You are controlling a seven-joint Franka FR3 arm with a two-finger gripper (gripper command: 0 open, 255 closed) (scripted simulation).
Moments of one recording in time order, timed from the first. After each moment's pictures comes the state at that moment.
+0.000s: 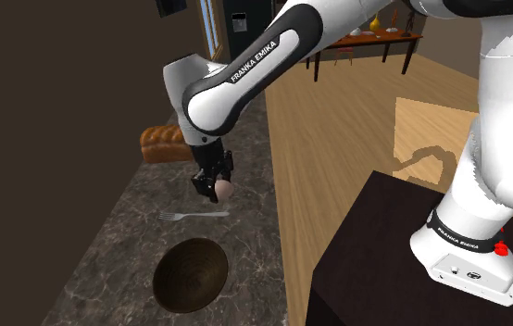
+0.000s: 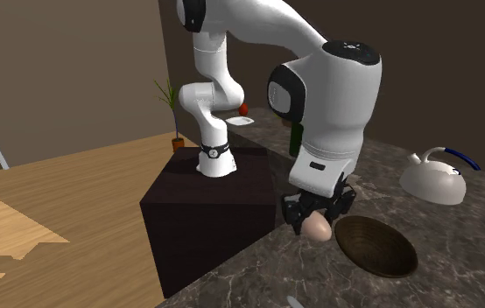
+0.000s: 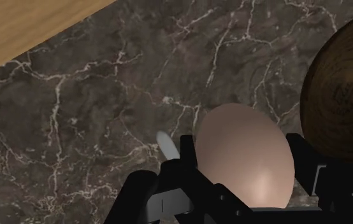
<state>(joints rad) 0.21 0.34 0.27 -1.88 0.01 2.10 0.26</state>
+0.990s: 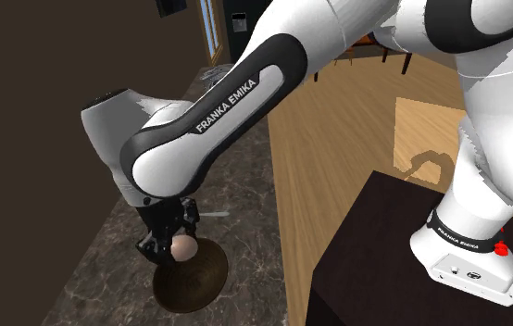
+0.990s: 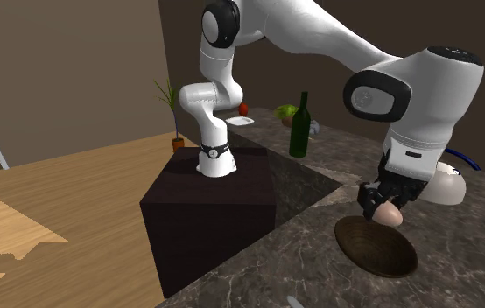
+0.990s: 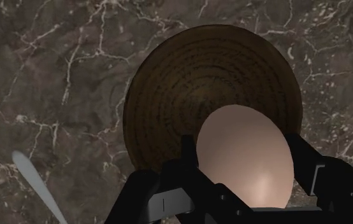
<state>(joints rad) 0.45 0.51 0.33 -1.65 -0.05 2.06 0.56</state>
